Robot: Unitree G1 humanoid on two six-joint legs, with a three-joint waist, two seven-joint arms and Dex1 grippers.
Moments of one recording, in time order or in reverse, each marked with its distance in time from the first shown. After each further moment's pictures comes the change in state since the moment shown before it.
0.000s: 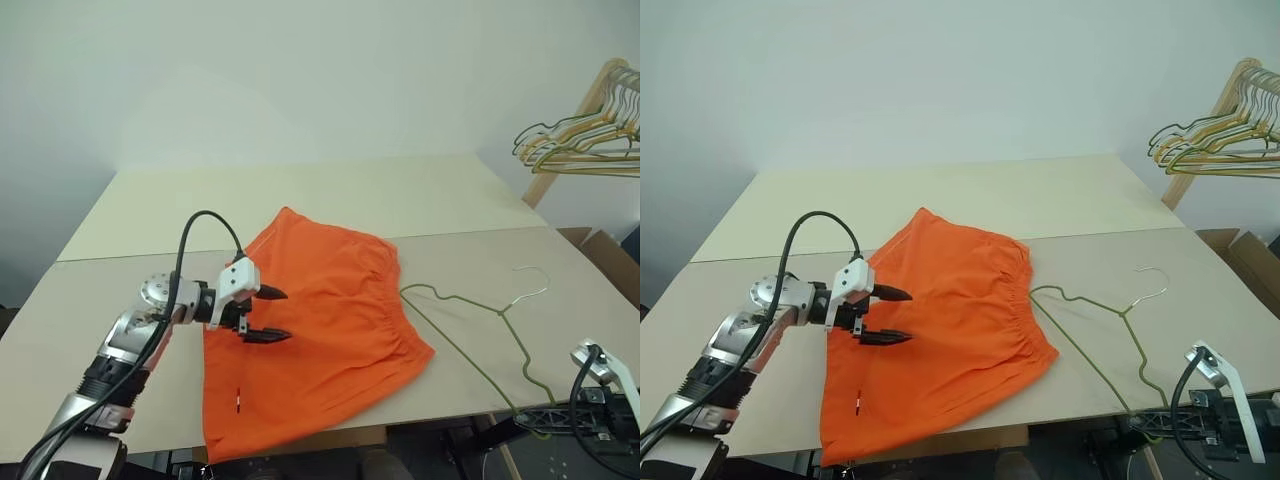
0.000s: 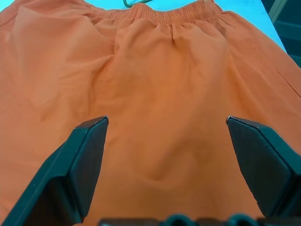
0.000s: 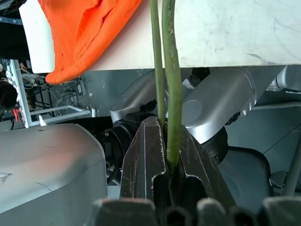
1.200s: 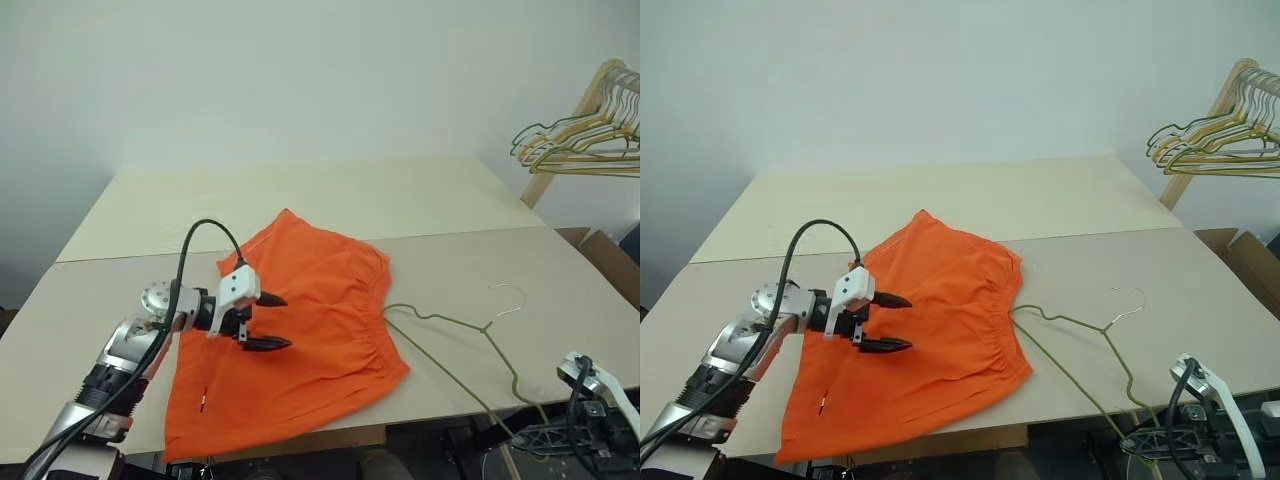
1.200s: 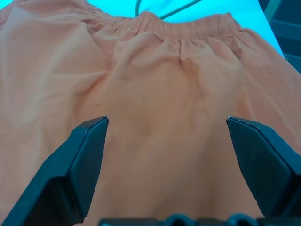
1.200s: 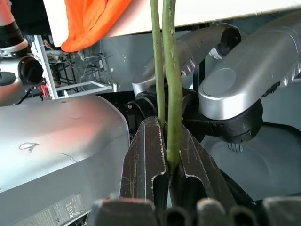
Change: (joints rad) left arm 0.049 0.004 0.000 -0.040 0.004 0.004 0.014; right arm 0.013 -0.043 0.095 -0.034 0.011 0.035 0.132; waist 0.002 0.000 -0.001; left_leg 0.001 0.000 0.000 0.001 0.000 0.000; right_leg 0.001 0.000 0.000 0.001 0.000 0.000
